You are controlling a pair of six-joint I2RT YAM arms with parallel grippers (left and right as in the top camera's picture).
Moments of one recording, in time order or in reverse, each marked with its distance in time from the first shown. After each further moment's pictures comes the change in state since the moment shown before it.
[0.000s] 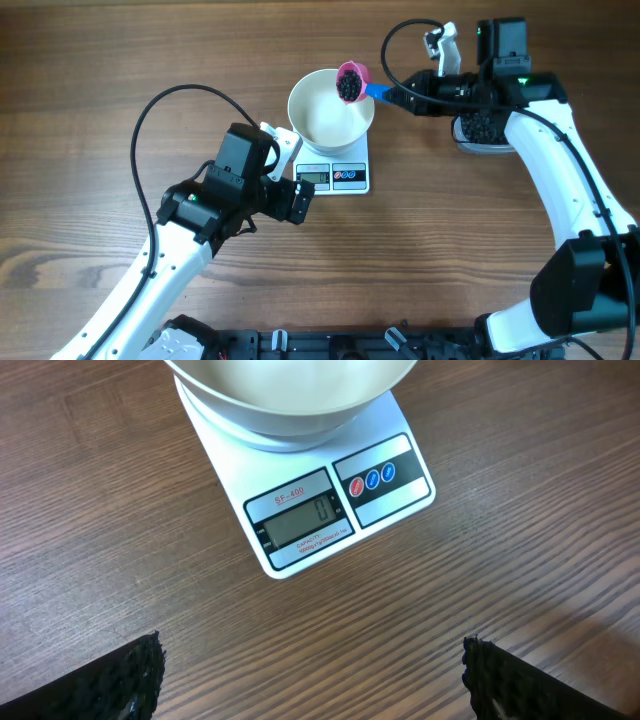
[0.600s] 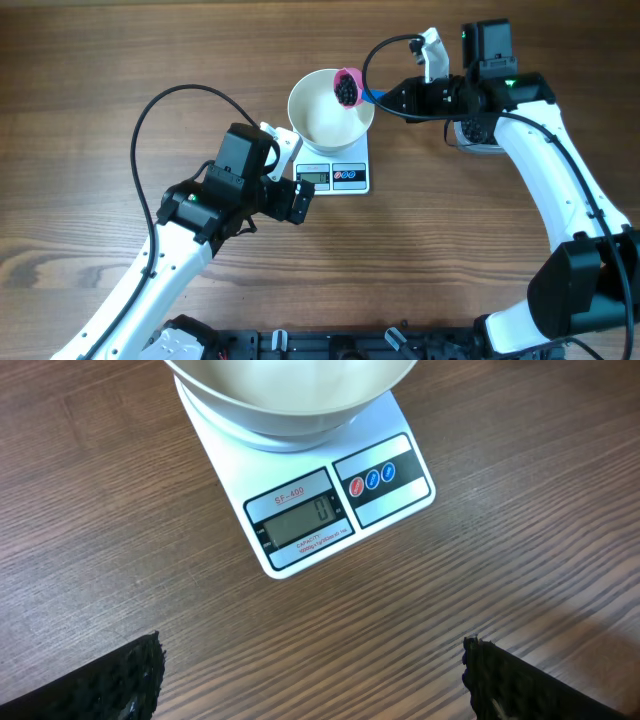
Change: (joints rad) left arm 0.000 0.000 0.000 0.000 0.000 0.000; right arm 0.047 0.000 0.000 -0.012 0.105 -0.128
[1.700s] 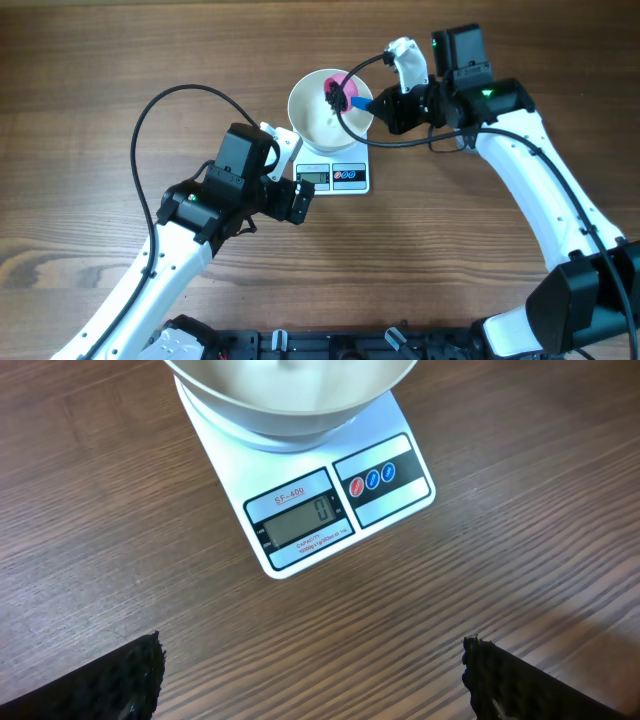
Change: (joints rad) left arm 0.000 0.000 0.000 0.000 0.000 0.000; right arm 0.118 -0.040 0.000 -0.006 0.182 -0.093
